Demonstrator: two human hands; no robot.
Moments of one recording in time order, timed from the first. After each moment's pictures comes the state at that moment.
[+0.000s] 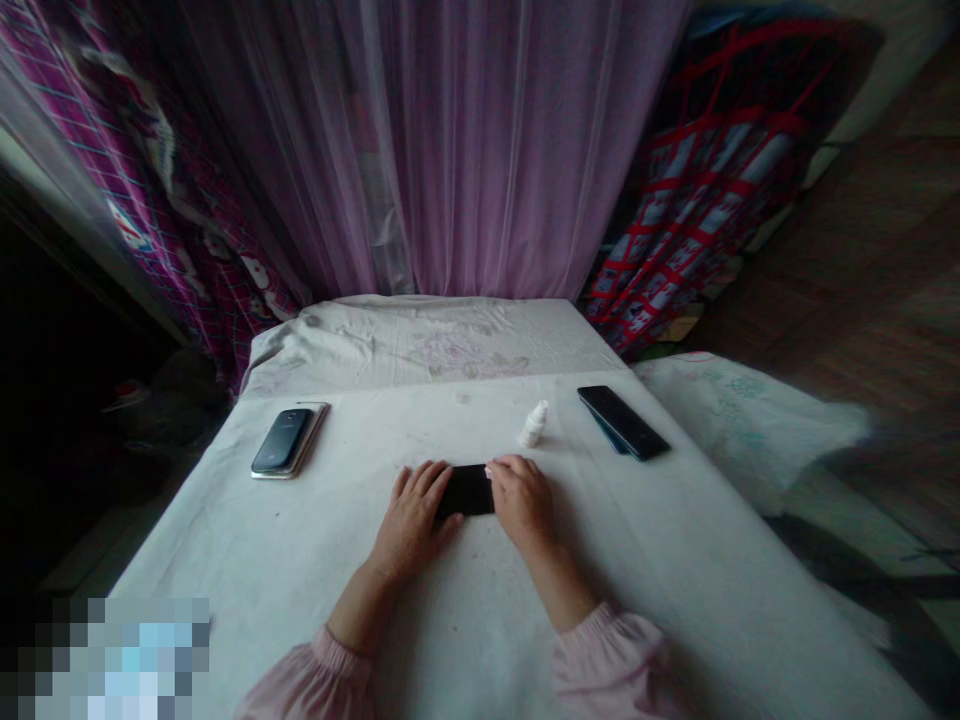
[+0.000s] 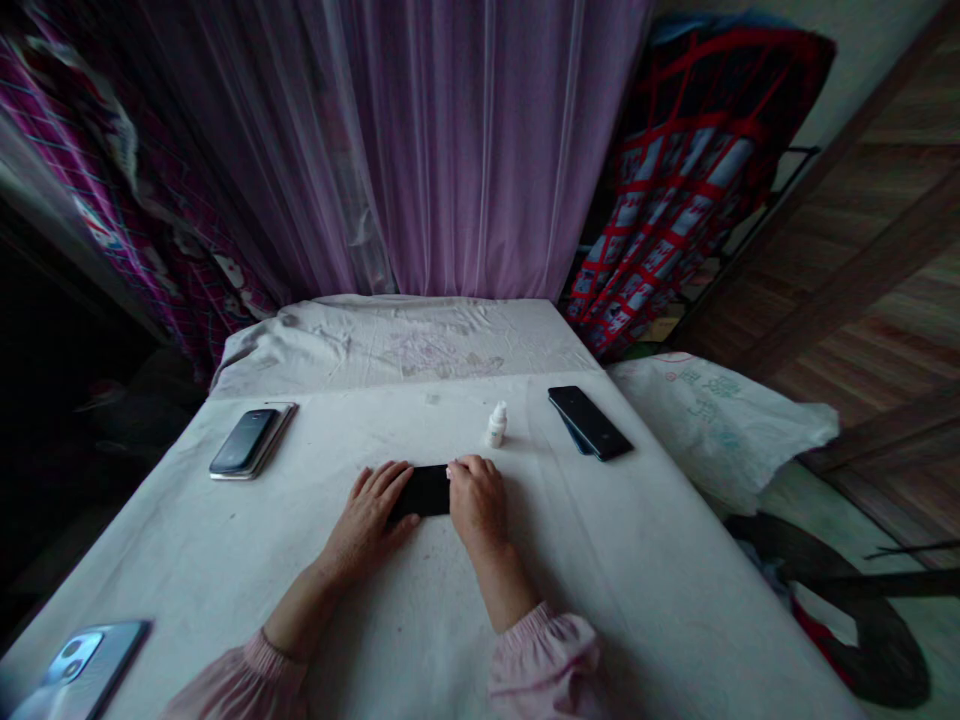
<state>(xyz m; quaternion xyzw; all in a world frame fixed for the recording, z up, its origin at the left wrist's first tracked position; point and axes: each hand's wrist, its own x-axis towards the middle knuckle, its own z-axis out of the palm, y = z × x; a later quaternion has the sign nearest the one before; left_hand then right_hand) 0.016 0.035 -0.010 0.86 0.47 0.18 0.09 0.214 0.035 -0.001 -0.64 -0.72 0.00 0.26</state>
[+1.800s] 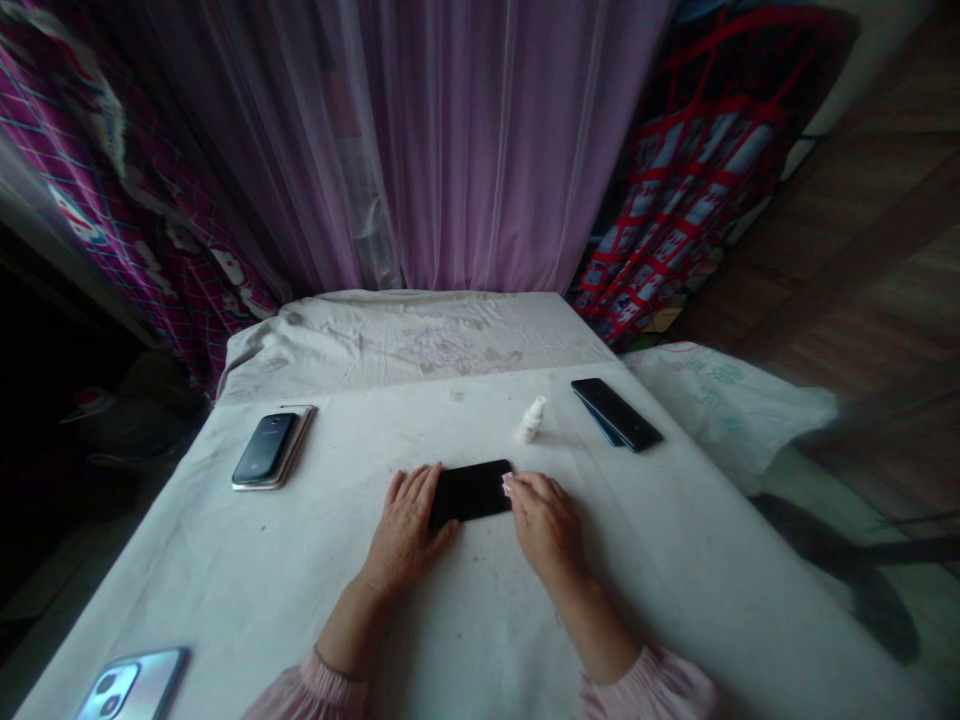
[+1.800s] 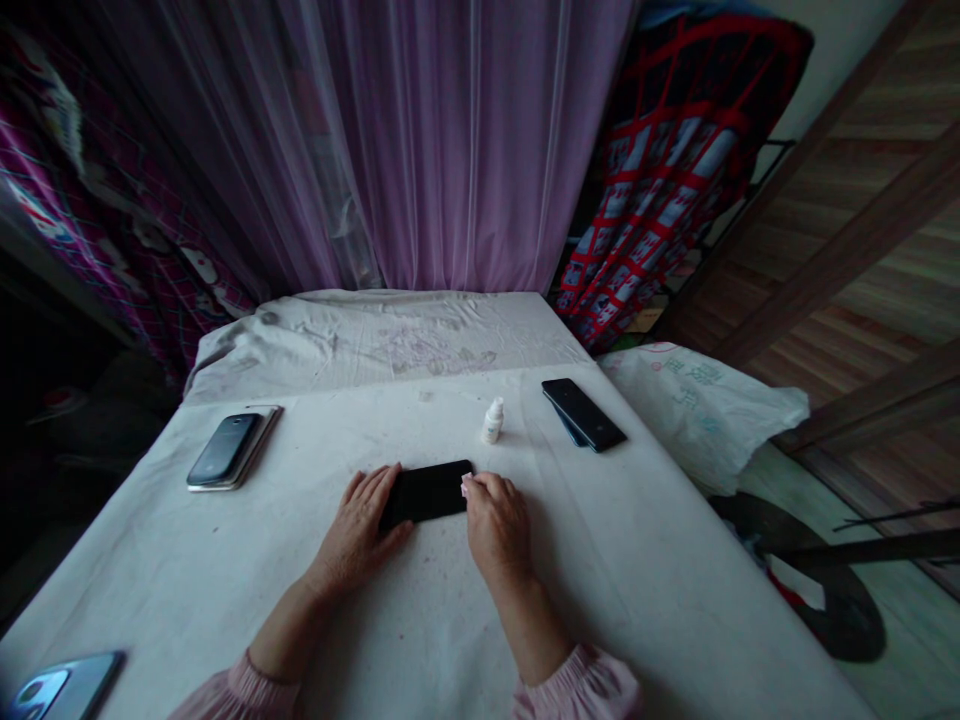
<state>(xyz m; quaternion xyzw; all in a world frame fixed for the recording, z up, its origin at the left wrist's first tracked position) 0.010 0.035 -0.016 0.86 0.45 0.21 0.09 0.233 0.002 0.002 -0.66 -0.71 -0.02 0.25</state>
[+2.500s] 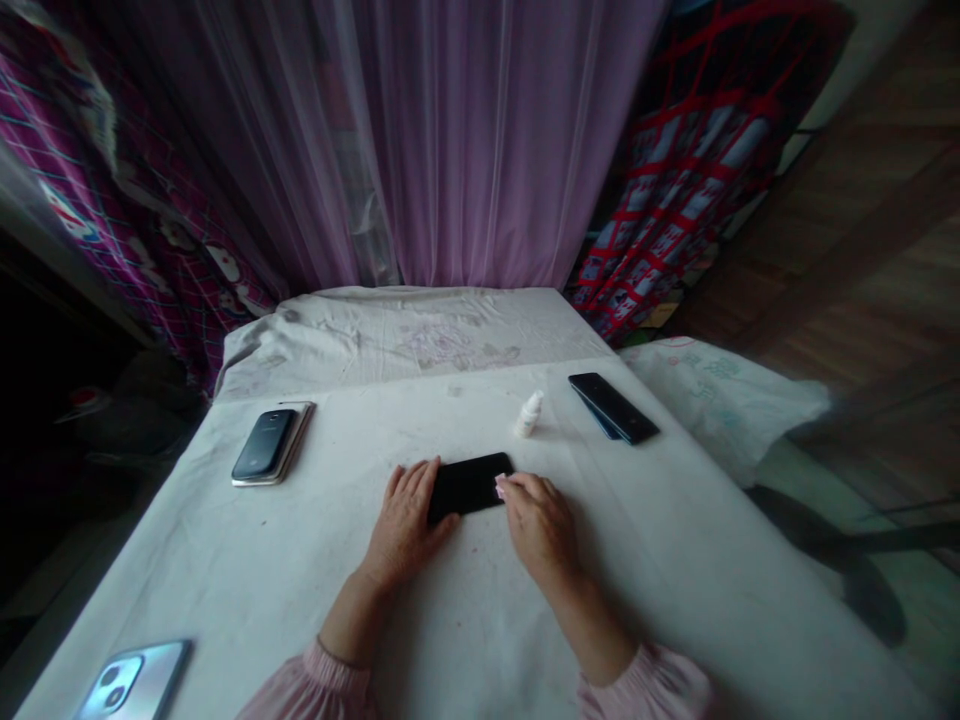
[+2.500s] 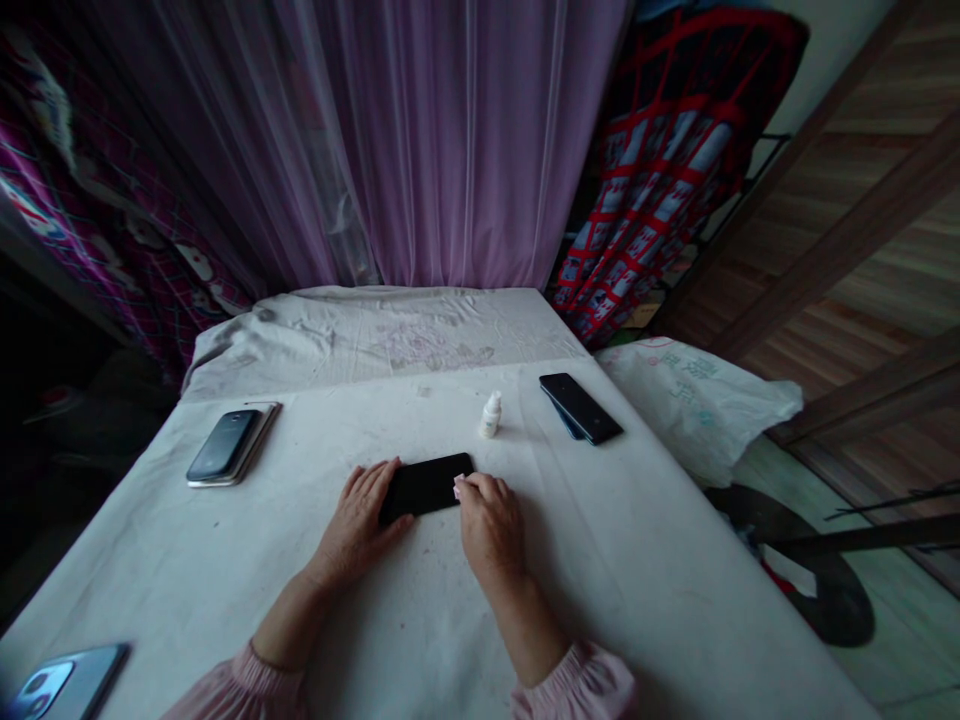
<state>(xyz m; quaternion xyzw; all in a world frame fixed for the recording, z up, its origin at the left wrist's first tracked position) 0.011 0.036 -0.018 0.86 0.46 0.22 0.08 0.225 -0.008 0.003 -0.64 -0.72 -0.03 0.26</state>
